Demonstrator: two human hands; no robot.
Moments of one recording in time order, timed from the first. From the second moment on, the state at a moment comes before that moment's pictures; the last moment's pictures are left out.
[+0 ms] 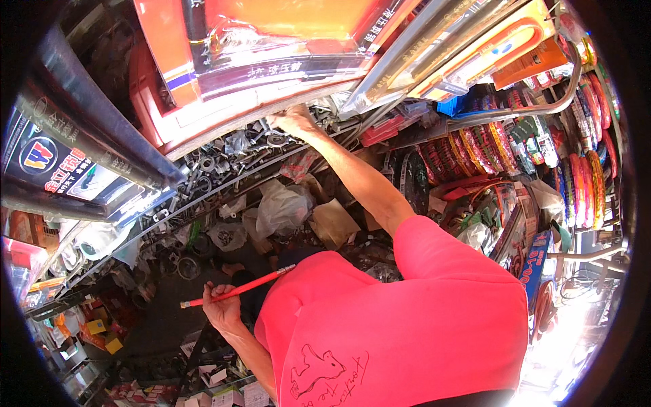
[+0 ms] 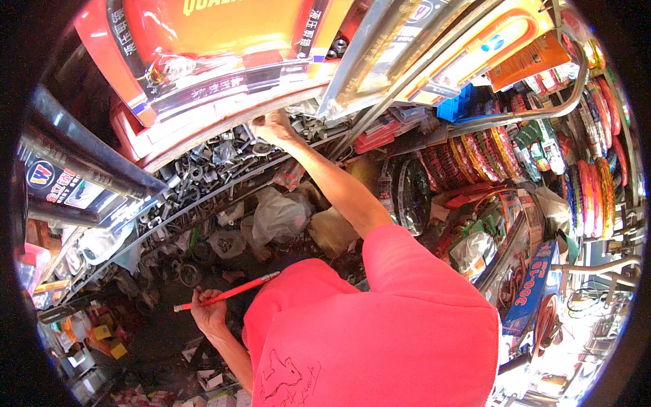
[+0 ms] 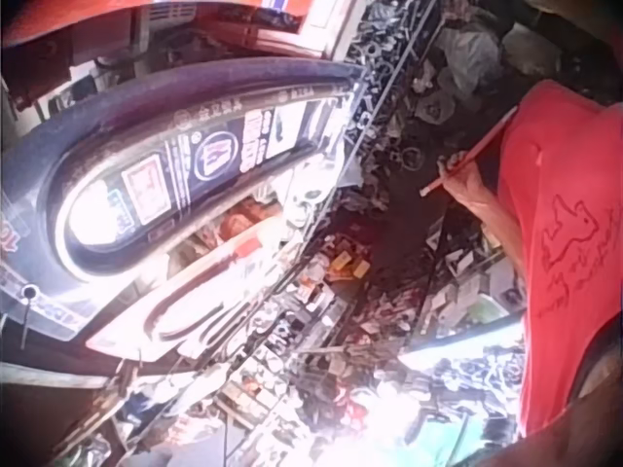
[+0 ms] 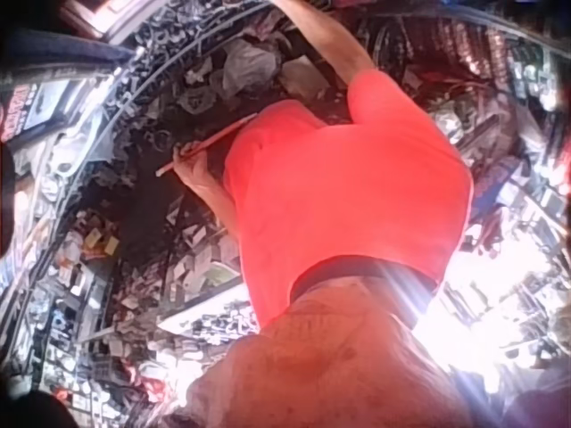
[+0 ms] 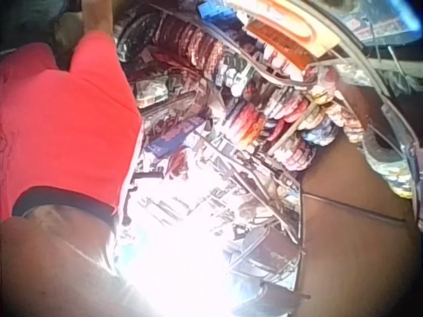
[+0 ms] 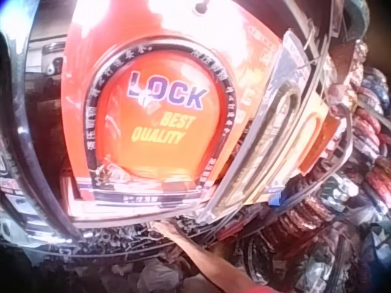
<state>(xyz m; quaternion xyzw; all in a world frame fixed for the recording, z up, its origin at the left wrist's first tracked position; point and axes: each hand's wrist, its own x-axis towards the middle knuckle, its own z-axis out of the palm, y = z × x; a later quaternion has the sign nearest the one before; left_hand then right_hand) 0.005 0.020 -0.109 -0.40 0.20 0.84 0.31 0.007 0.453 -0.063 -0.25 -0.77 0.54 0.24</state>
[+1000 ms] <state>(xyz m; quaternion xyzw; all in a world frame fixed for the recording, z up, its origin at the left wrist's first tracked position) 0.006 0.018 -0.113 -0.40 0.20 0.84 0.32 -0.011 0.389 -0.086 -0.14 -0.93 0.14 0.30</state>
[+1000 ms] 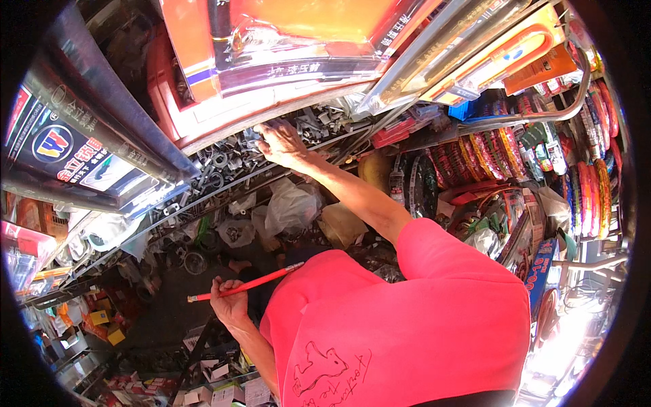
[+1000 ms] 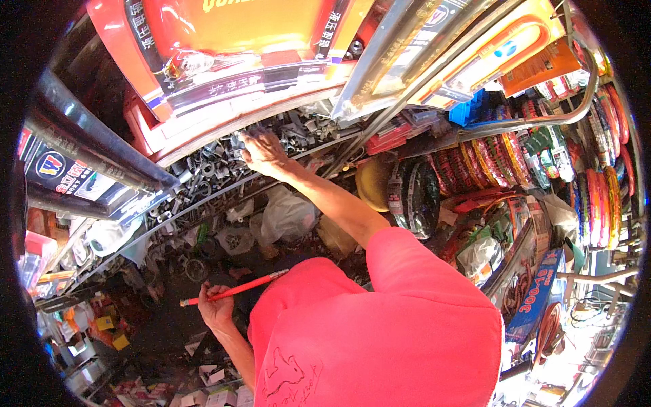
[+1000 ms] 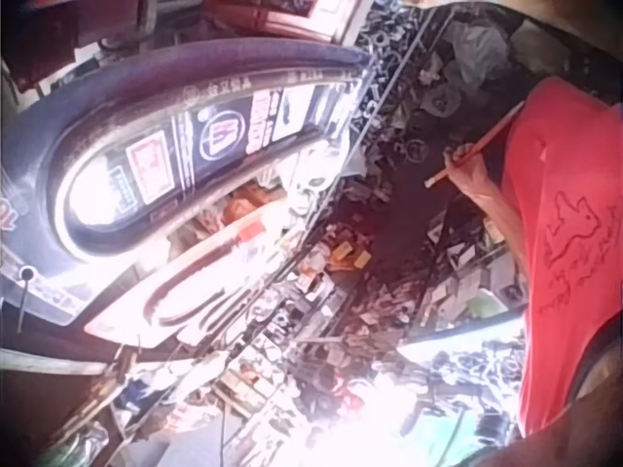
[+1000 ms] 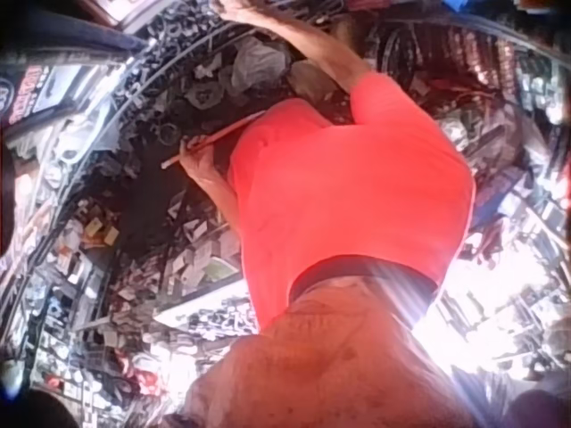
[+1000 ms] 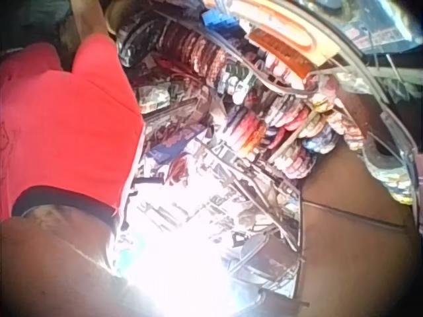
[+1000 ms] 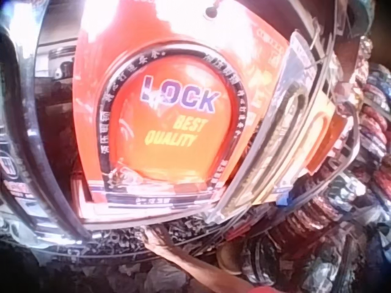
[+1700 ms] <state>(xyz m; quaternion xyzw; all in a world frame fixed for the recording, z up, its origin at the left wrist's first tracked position) 0.007 0.032 -0.098 -0.27 0.15 0.89 0.35 0.024 0.308 -0.014 -0.20 -0.41 0.89 -0.05</state>
